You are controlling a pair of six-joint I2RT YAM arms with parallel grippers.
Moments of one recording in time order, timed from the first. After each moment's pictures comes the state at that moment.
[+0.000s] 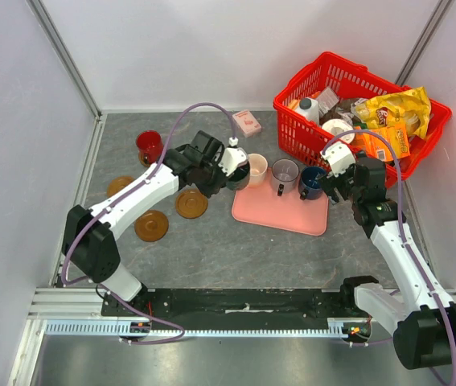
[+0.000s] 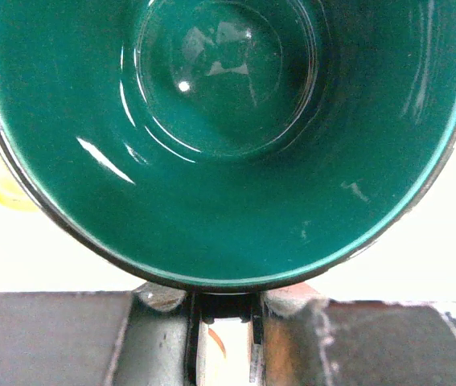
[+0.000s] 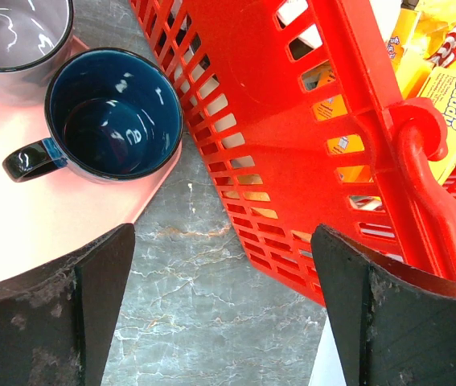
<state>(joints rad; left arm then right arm) -0.66 1.58 1.37 -0.76 0.10 0.35 0.10 0.97 0.76 -0.31 0.04 -0.54</state>
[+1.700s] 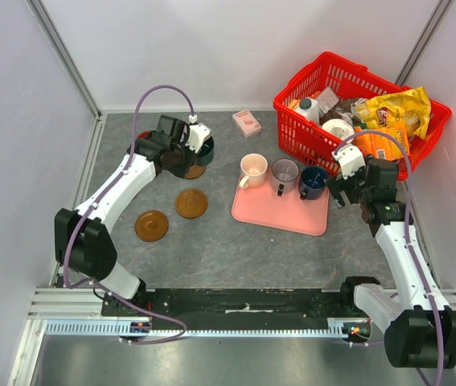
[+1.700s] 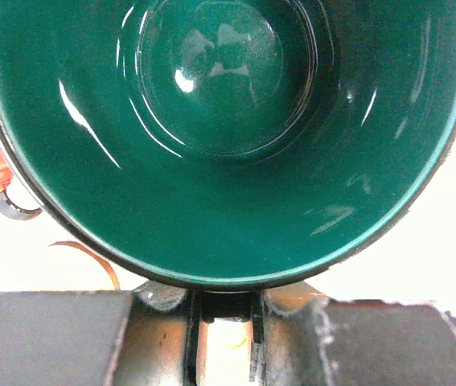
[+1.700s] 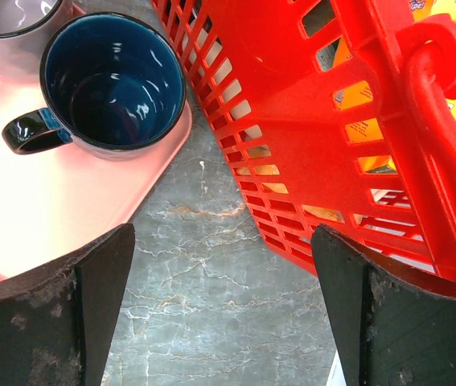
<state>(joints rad) -0.38 1.56 1.38 -0.72 0.03 0.33 -0.03 0.96 0.76 -0.38 -0.11 -0.54</state>
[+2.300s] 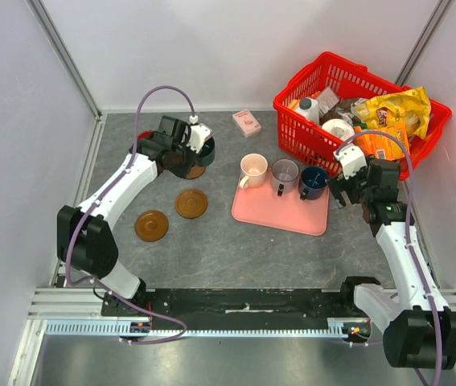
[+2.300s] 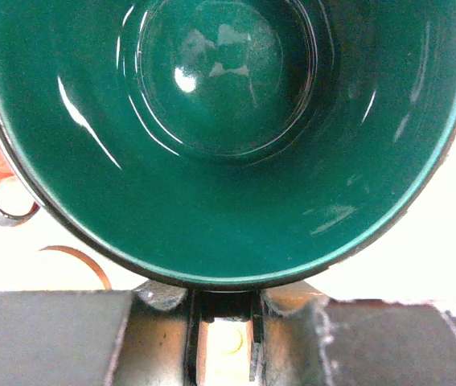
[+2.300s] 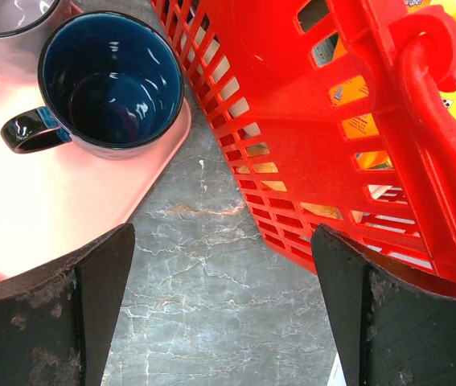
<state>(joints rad) -0.38 1.58 1.37 -0.70 0.03 0.31 -0.04 0.96 0.76 -0.38 -0.13 -0.54</state>
